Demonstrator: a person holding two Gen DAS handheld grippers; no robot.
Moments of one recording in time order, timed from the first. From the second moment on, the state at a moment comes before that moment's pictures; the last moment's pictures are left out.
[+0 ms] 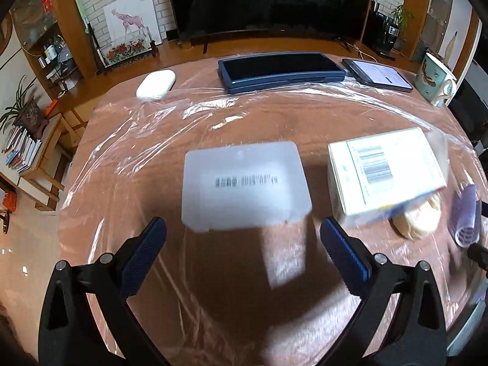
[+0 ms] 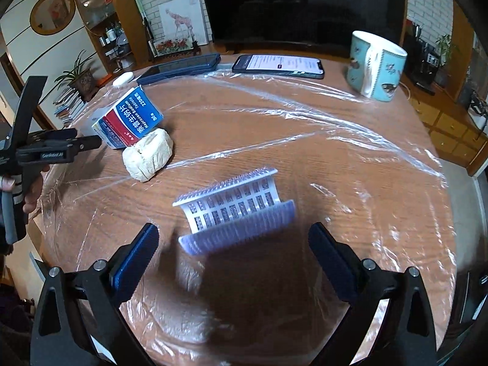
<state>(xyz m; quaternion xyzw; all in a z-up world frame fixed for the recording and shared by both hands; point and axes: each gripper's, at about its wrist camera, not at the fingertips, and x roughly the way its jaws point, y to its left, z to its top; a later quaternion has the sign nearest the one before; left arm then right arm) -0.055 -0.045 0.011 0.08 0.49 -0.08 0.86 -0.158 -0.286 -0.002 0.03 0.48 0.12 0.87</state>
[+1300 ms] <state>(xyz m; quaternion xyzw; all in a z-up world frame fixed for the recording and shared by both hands) -0.078 -0.060 0.029 0.09 0.46 -0.09 0.88 -0.165 -0.290 0.019 0.07 0.45 0.14 0.88</state>
